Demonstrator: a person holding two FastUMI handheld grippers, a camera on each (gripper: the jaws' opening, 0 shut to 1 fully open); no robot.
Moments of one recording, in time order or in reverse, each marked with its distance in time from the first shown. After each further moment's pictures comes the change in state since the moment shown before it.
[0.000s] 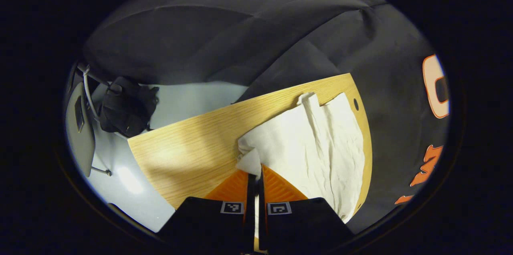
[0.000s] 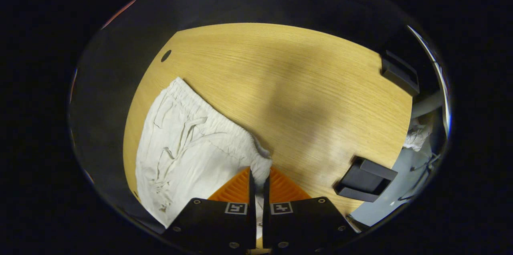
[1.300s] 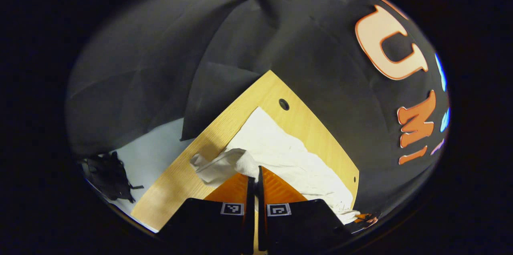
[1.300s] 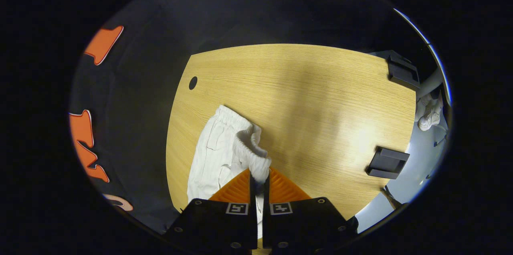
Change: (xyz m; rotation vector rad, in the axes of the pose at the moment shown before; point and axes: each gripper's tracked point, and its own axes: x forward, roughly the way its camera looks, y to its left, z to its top) left arm -0.018 -0.186 0.088 0.472 0.023 -0.293; right arm -0.059 0.078 0.038 0.158 0.006 0.118
